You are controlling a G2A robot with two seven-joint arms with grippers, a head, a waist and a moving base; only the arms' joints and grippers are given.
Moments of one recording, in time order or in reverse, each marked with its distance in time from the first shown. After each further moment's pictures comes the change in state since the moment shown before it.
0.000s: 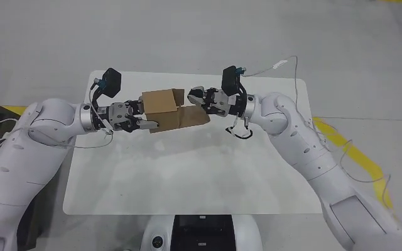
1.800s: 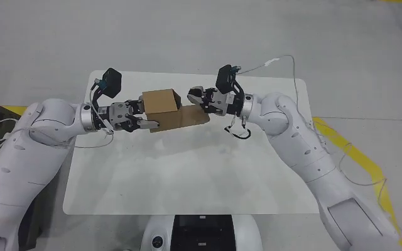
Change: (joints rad) left arm 0.004 -0.008 -0.015 0.004 0.035 -0.002 0.014; right arm -0.035 -0.017 0.060 -0.055 0.040 0.094 0.176
